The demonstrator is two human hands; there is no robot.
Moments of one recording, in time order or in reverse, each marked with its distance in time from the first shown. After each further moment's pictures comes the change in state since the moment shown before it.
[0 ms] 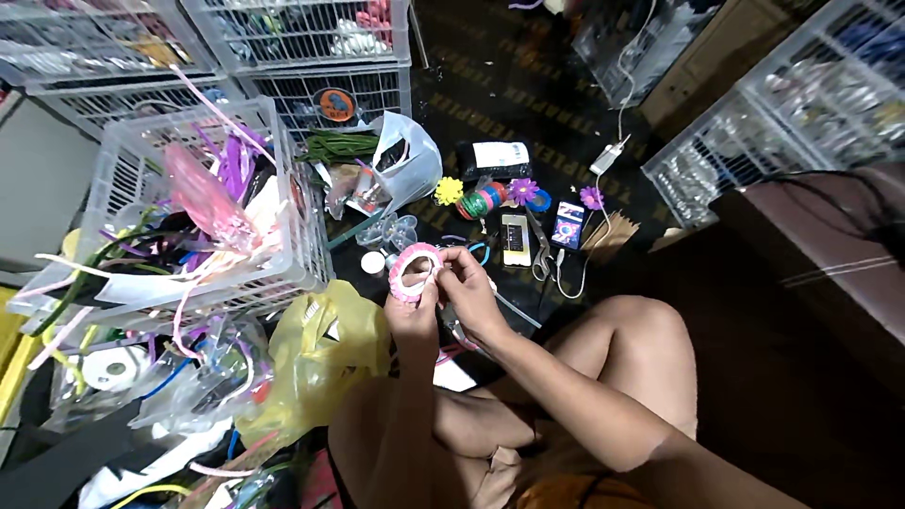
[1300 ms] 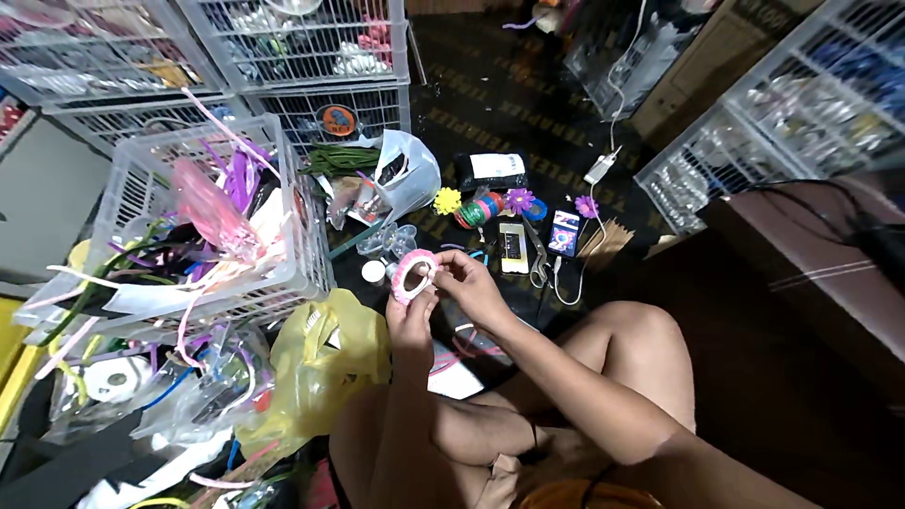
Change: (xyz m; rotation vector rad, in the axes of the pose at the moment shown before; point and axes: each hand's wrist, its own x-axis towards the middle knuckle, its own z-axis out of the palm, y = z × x) left_hand 0.005 0.011 -0.006 -0.154 -0.087 -0.201; right_hand 0.015 -0.011 -0.016 -0.180 -0.084 0.030
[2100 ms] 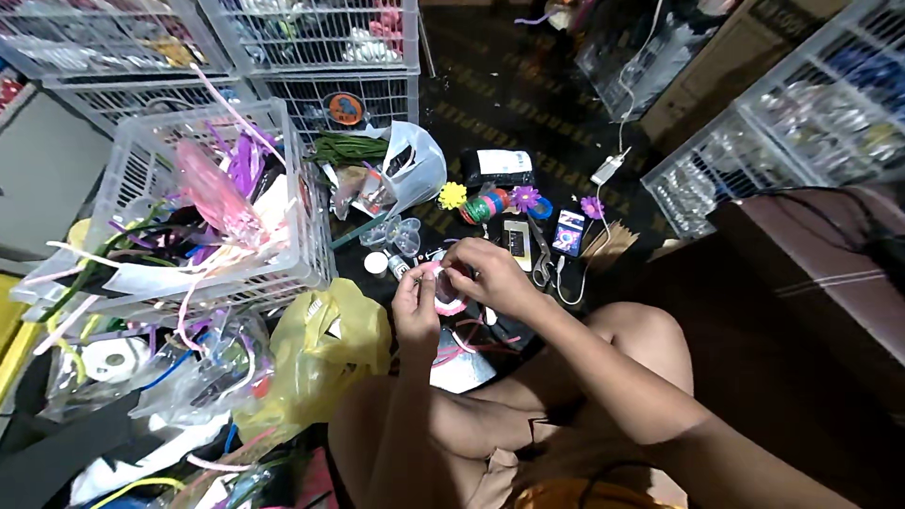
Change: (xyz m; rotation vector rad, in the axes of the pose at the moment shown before) left_hand -0.001 -0.003 -0.001 0.261 -0.012 0.050; right_hand 0.015 -0.004 -0.040 -0.792 -0.181 -0.734
